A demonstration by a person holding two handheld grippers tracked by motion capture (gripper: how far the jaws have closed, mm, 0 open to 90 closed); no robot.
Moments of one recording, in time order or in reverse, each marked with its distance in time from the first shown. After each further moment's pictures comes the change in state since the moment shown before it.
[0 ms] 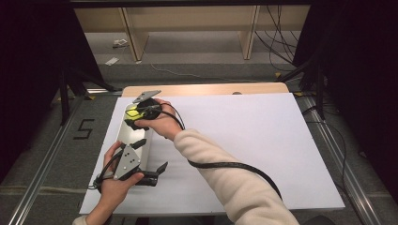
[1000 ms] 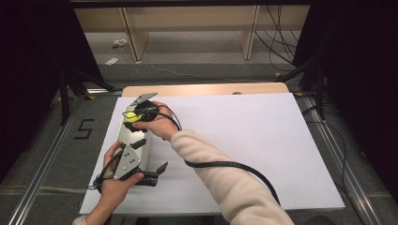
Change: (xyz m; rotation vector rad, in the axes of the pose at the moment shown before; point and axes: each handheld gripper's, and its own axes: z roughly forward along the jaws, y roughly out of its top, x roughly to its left) left arm 0.000 0.000 0.000 0.003 -0.001 0.005; right arm 0.000 -0.006 0.017 0.034 0.008 0.006
